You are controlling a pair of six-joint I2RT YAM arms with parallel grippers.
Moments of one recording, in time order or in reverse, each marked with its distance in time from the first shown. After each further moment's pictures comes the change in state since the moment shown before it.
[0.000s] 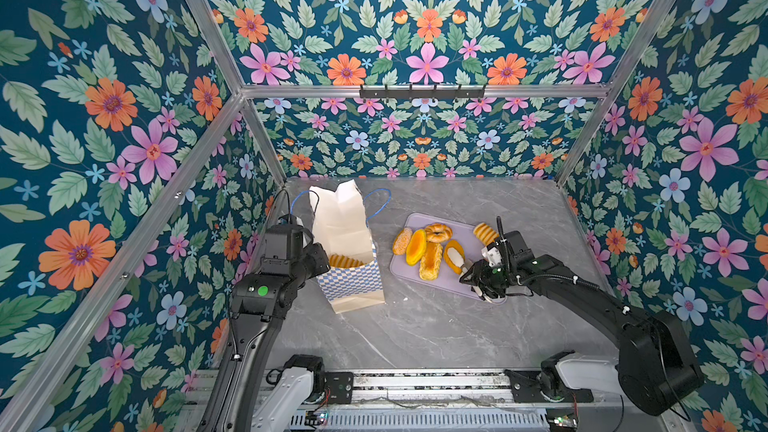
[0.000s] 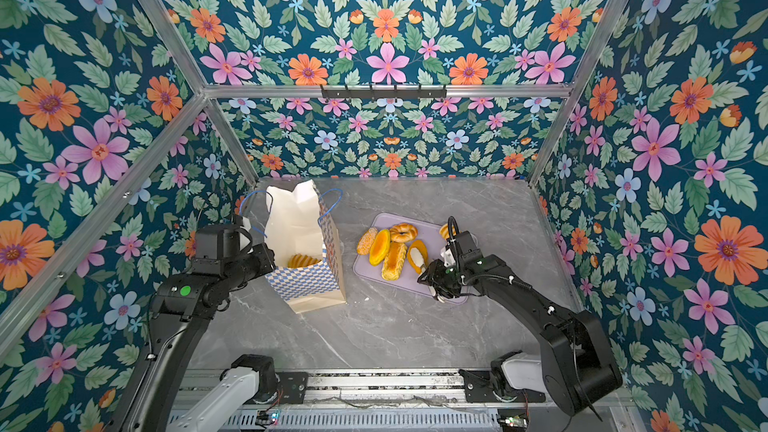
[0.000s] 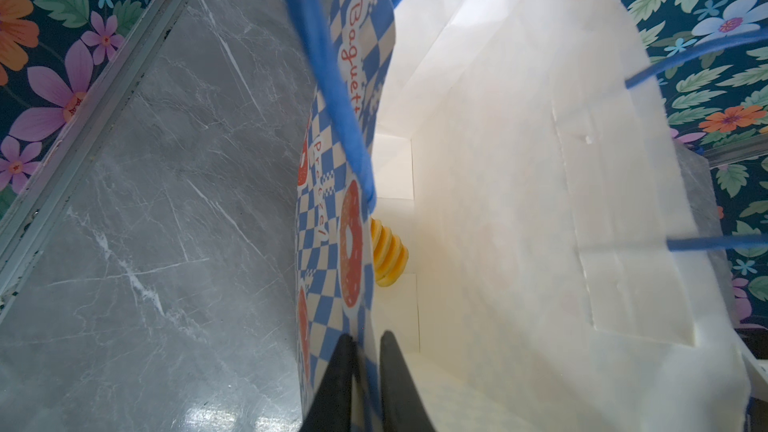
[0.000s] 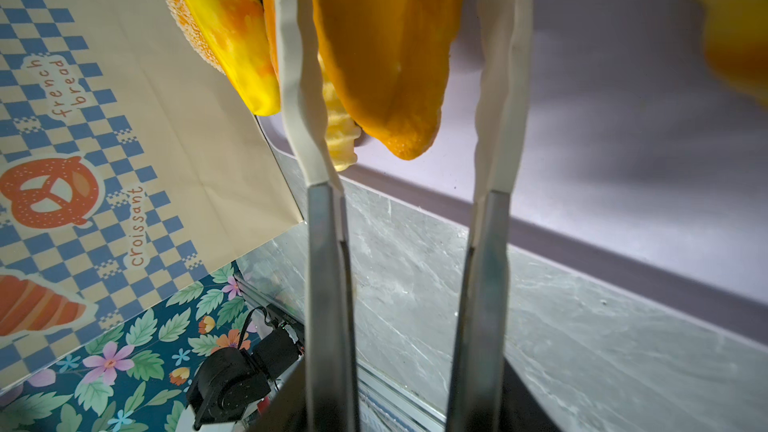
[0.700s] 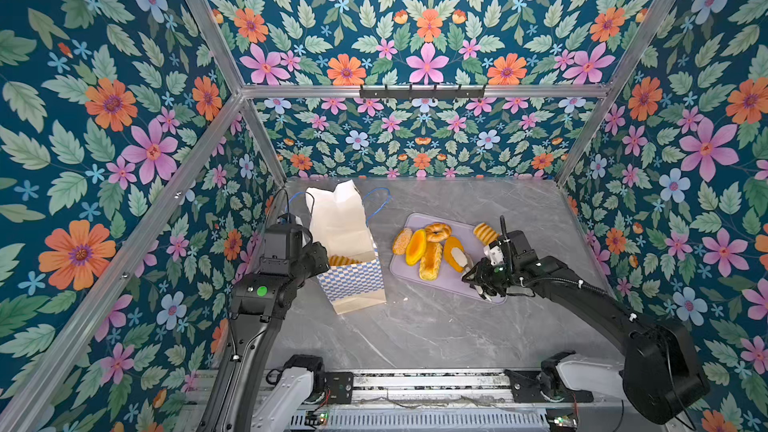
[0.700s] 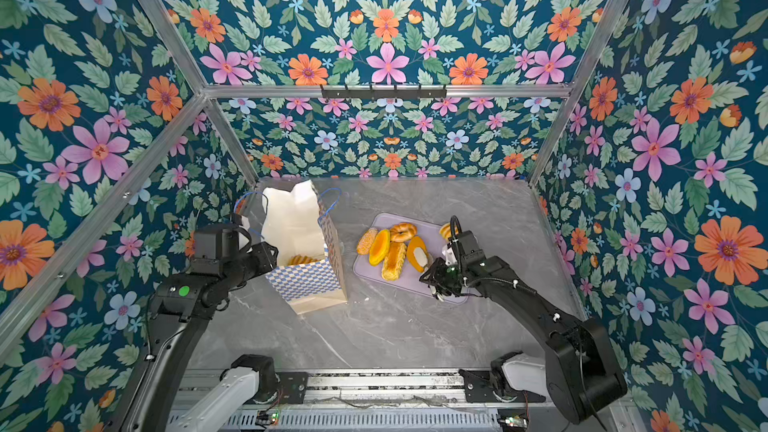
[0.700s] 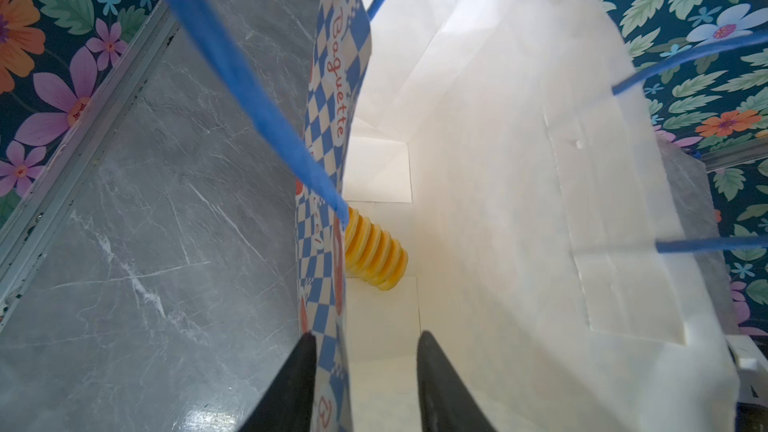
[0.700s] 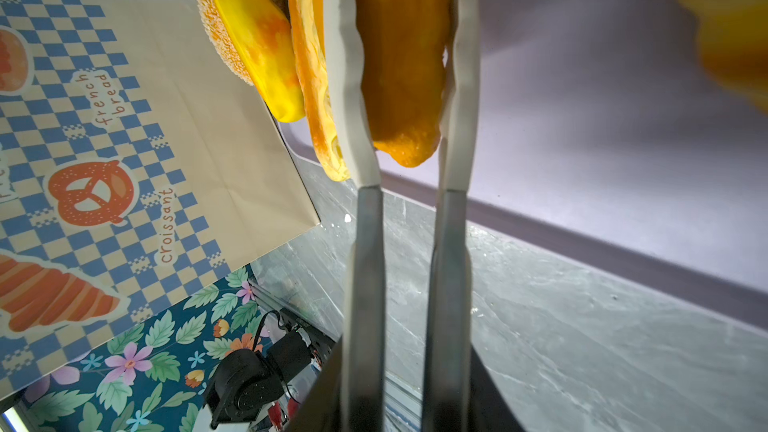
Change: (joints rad) left arm 0.000 0.000 0.014 -0.001 -0.008 -0.002; right arm 0.000 -0.067 -0.001 -0.016 0.010 0.021
